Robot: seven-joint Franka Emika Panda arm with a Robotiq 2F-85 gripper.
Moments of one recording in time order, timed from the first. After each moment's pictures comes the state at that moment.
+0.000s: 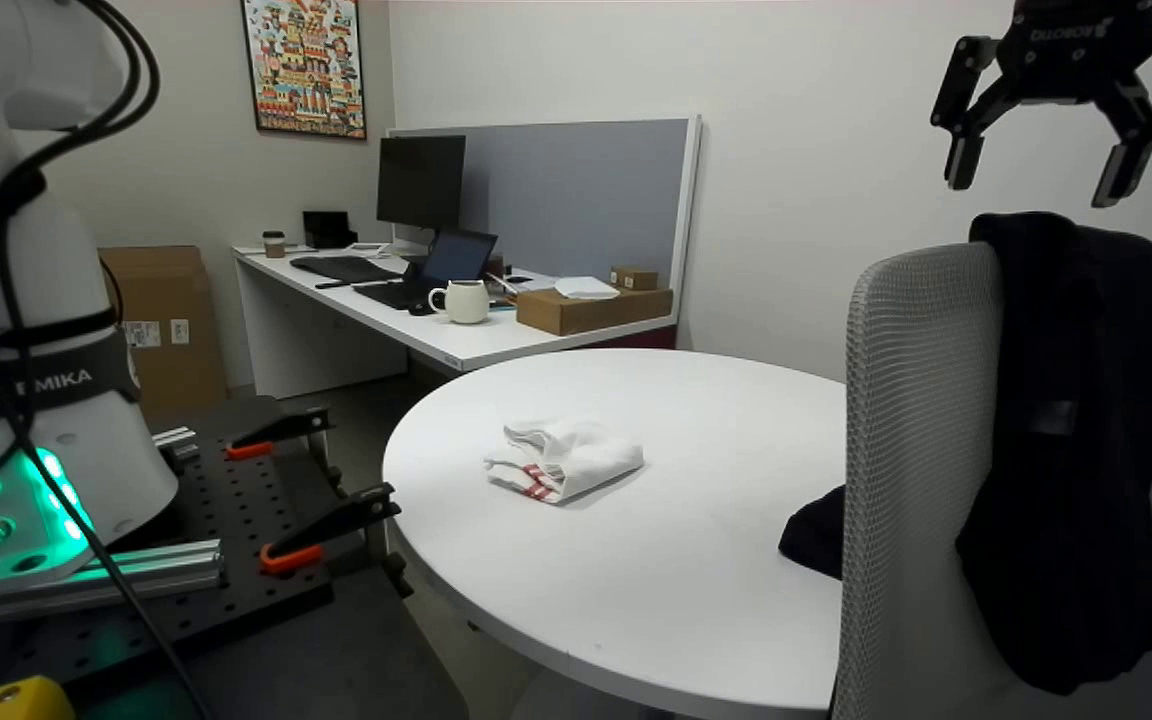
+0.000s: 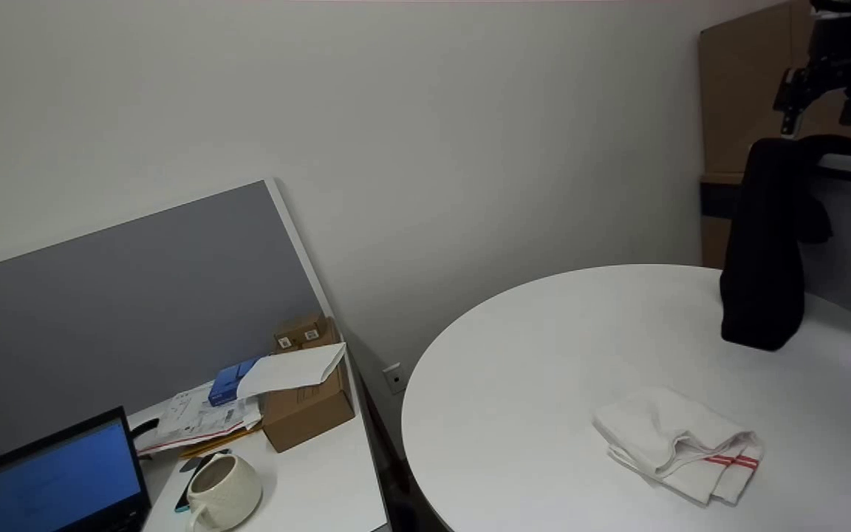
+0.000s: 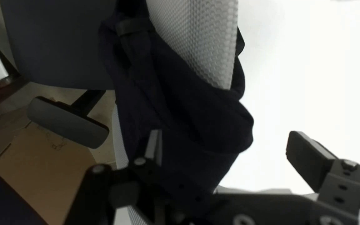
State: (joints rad) arm -0.50 0.43 -0.21 -1.50 0.23 2.03 -0.57
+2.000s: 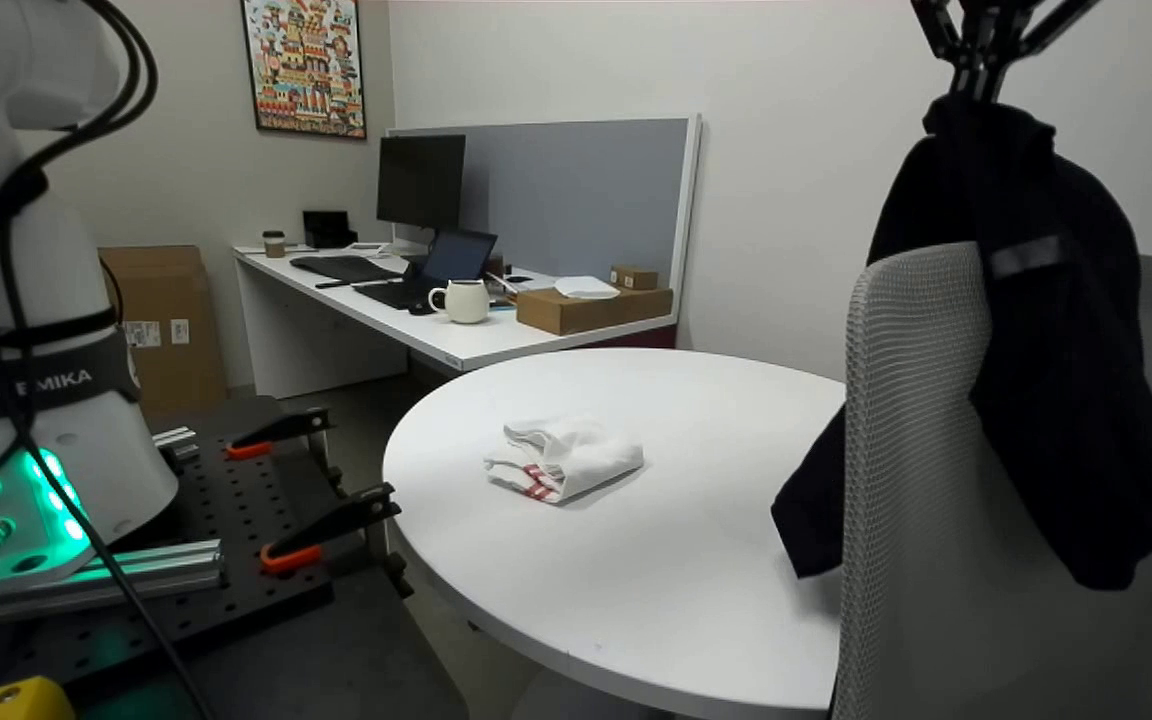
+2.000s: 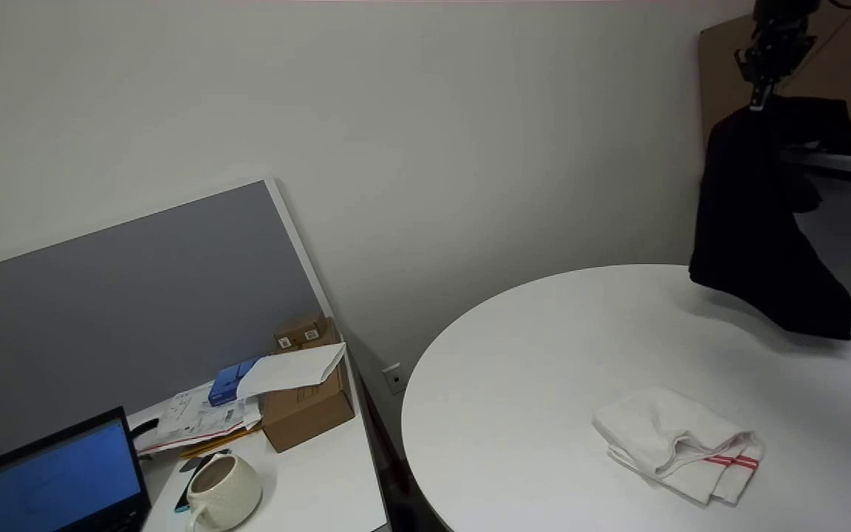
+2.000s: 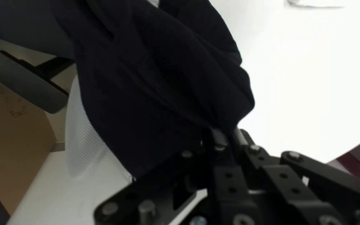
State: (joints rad) arm -0.48 0.40 -0.13 -1.35 0.22 1.85 -0.63
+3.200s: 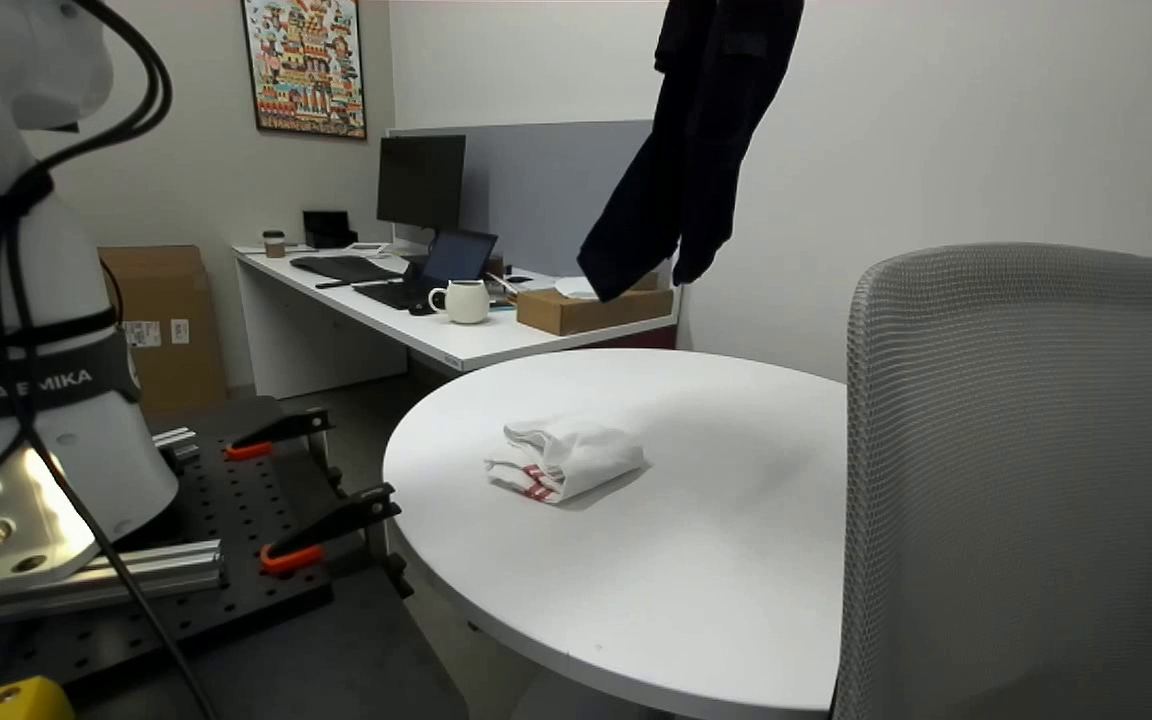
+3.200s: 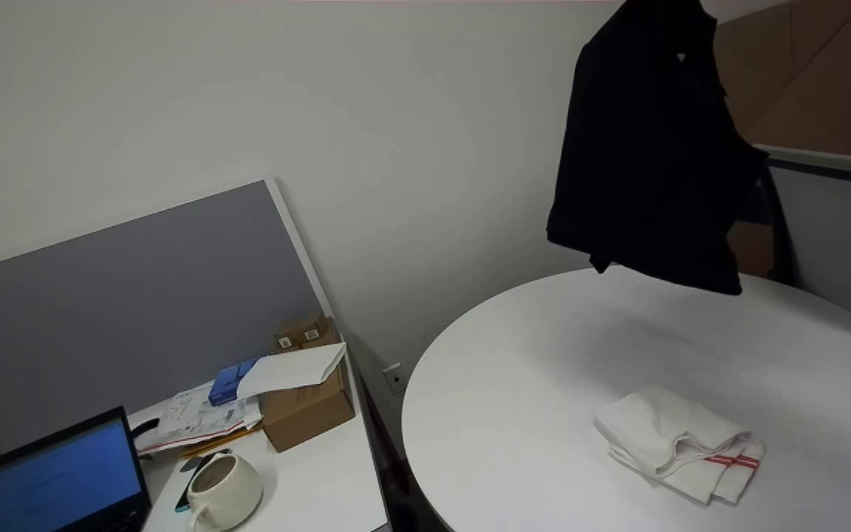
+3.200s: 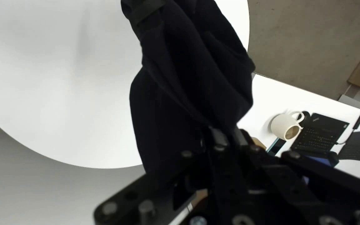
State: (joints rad) arm -0.42 0.52 0.03 -0.63 0.35 1.05 -0.65
